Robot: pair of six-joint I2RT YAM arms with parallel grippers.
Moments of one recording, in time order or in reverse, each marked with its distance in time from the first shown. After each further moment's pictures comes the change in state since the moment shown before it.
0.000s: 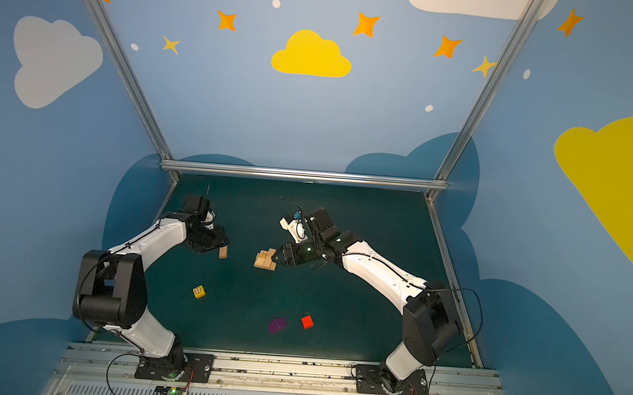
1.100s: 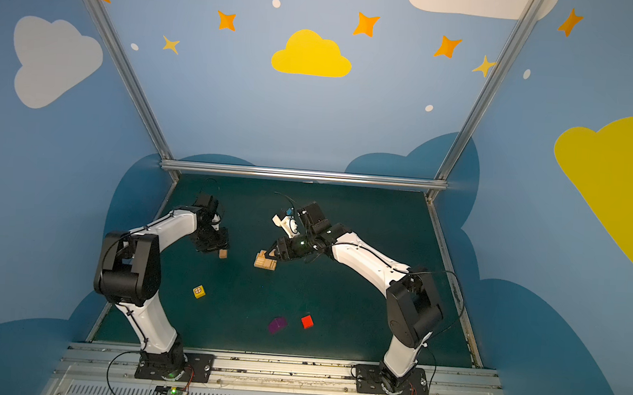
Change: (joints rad) left arm -0.011 0.194 0.120 -0.096 -0.065 0.060; right arm -0.006 0.127 0.102 0.002 -0.094 0.002
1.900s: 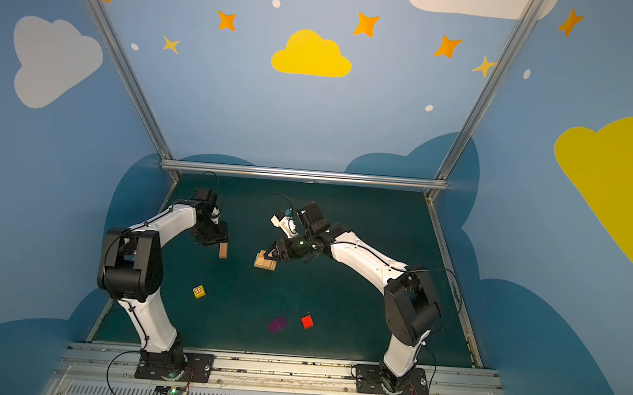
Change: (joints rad) left arm 0.015 0.037 0.087 -0.017 -0.004 0.031; right arm 0.000 0.018 0.010 0.000 -0.035 0.000
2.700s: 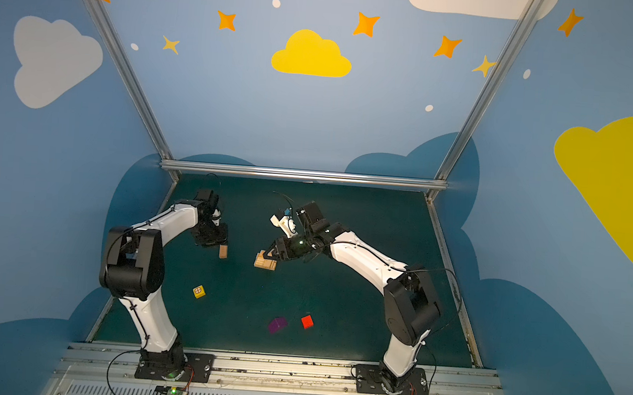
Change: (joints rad) left arm -0.006 0.026 0.016 -0.032 -0.023 0.029; right arm 0.006 0.003 0.006 0.001 0.002 0.000
